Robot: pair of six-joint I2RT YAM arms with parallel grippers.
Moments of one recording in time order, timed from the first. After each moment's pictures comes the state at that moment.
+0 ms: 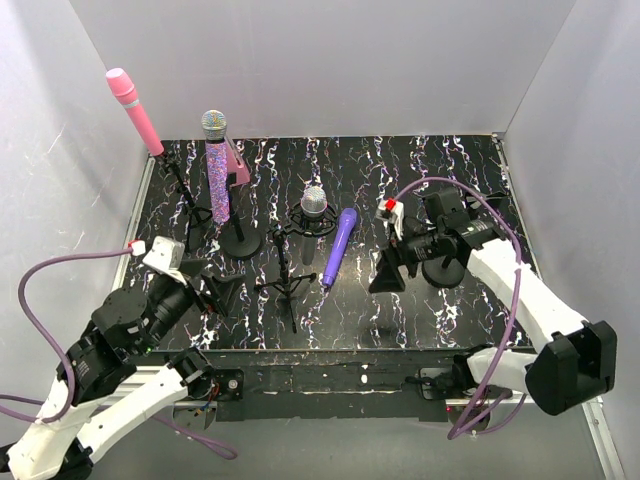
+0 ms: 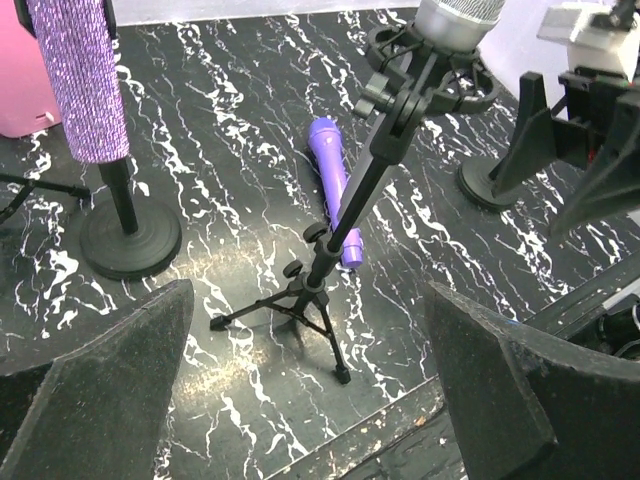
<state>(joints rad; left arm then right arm) -0.82 0.35 0.93 -0.73 -0.28 -0.27 0.41 1.18 1.01 -0.86 -0.95 -0.38</state>
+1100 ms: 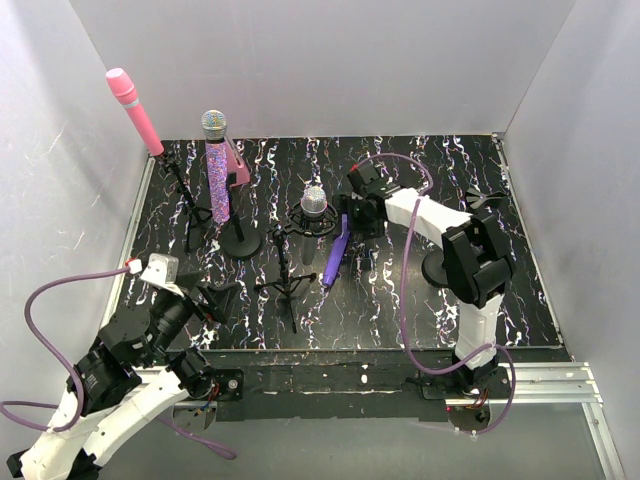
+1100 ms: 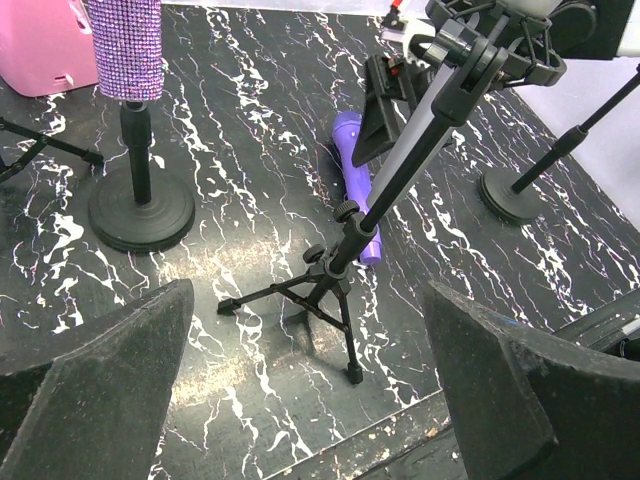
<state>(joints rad) -0.82 0.16 0.74 -0.71 -0.36 -0.33 0.57 1.93 1.44 -0.57 -0.10 0.50</state>
